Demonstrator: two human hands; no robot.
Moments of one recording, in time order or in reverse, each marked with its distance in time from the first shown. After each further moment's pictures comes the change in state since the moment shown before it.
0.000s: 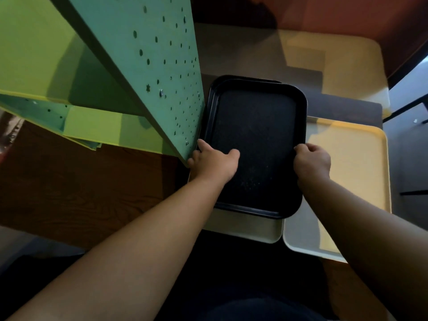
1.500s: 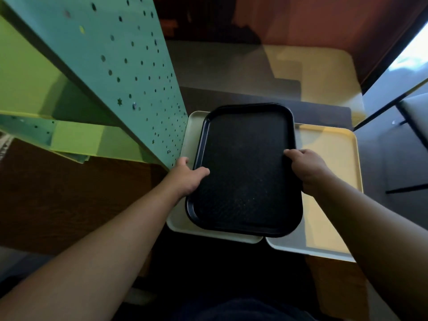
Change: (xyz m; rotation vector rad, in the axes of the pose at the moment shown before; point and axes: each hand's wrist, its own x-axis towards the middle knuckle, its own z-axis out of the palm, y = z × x) left_hand -0.004 -0.032 -0.024 -0.101 -0.217 0.085; right_hand -0.016 -0.029 -0.057 -0.160 -0.219 0.084
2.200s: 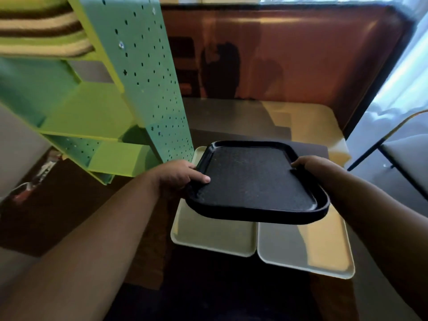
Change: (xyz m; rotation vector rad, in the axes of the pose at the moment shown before) left_hand -0.114 0.061 -0.064 -0.126 -0.335 0.161; right_hand -0.071 -0.032 -0.075 -0.044 -0.027 -0.063
